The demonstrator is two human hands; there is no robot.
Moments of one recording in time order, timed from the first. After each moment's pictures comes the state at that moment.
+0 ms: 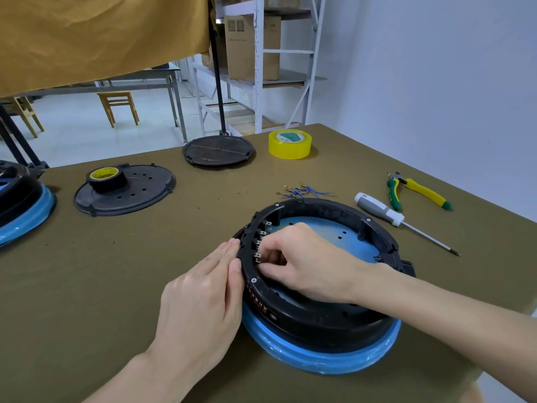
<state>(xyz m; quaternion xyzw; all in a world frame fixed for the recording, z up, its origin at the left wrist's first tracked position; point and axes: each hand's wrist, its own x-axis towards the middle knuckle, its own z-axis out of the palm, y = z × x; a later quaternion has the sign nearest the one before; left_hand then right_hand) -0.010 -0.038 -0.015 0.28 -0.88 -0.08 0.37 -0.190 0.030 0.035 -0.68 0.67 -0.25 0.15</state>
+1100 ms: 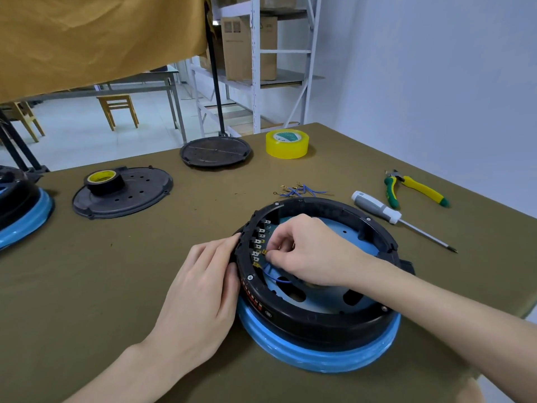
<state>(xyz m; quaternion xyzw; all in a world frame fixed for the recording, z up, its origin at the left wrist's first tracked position) -0.010 -0.053 -0.022 0.22 -0.91 -0.17 0.31 -0.208 0.028 0.030 -0.56 0.76 -0.28 0.19</state>
